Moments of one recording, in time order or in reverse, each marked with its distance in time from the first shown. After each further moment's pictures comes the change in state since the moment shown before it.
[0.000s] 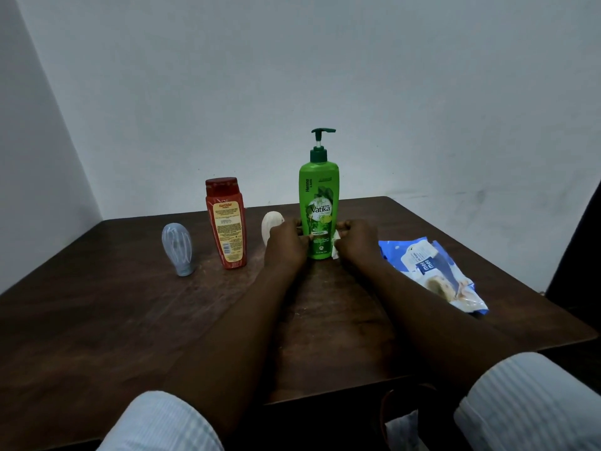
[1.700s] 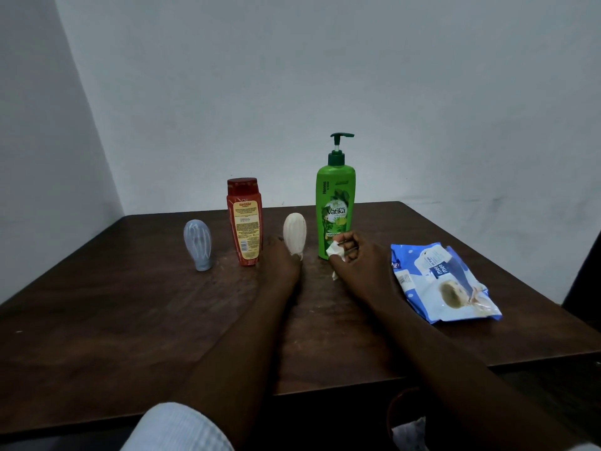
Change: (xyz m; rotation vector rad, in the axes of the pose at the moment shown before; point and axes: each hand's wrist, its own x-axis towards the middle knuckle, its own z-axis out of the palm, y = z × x) left_hand -0.020 -0.037 -0.016 0.085 0.113 -0.247; right_hand -0.064 -0.008 -0.003 0.326 0.034 -0.249
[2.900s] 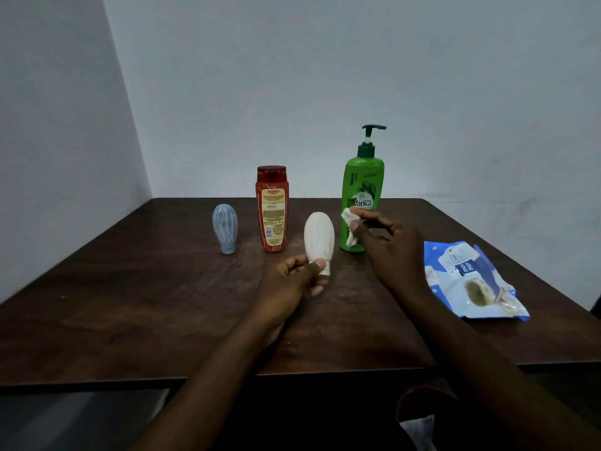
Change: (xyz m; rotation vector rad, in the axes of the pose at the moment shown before) left_hand -0.104 -0.002 -0.087 -0.926 -0.417 -0.204; right_hand -0.015 -0.058 -0.015 0.127 0.057 -0.179
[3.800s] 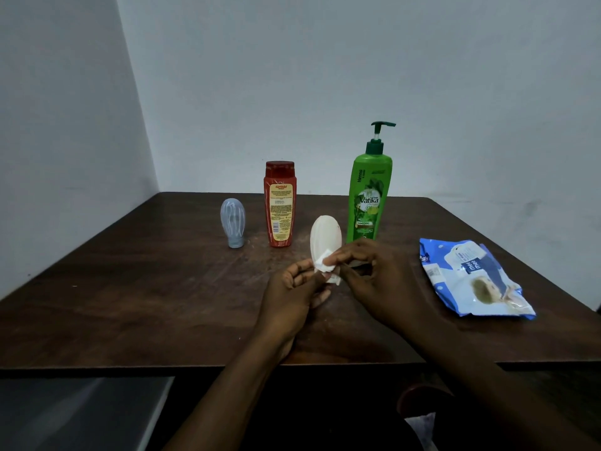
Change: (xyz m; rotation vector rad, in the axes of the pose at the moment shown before) left_hand -0.022 -0.016 0.000 -0.097 0.039 0.042; right_hand -0.043 -0.025 0.000 -0.163 -0.342 -0.181
